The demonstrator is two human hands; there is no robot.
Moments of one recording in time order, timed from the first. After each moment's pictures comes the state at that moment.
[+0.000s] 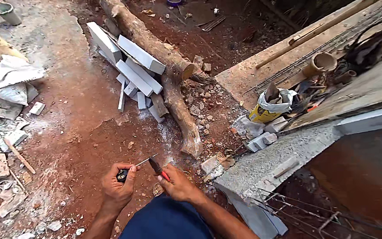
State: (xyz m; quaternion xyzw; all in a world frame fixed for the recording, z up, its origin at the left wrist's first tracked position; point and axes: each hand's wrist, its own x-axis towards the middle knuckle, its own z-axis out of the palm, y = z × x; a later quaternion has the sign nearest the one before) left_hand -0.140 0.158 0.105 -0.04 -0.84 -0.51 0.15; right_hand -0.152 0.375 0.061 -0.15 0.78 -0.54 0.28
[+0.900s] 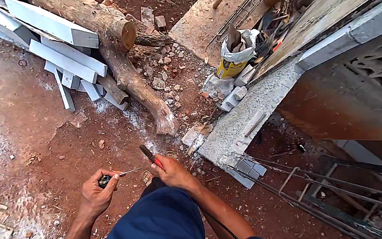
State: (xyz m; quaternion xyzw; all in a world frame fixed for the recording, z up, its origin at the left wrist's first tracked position) left_hand -0.166 0.206 0.050 -0.05 -0.84 -0.52 -0.14; right_hand -0.142 0.480 0.013 -0.02 0.79 -0.56 0.25
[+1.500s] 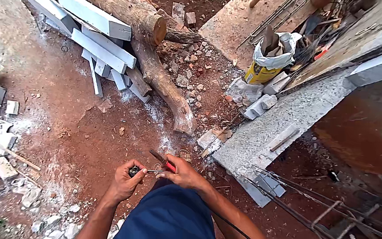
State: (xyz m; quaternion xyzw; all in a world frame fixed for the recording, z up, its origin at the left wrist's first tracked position) left_hand -0.160 0.216 0.055 -0.03 -0.76 -0.60 -0.23; right_hand -0.148 0.464 0.006 -0.09 0.68 -0.68 0.27
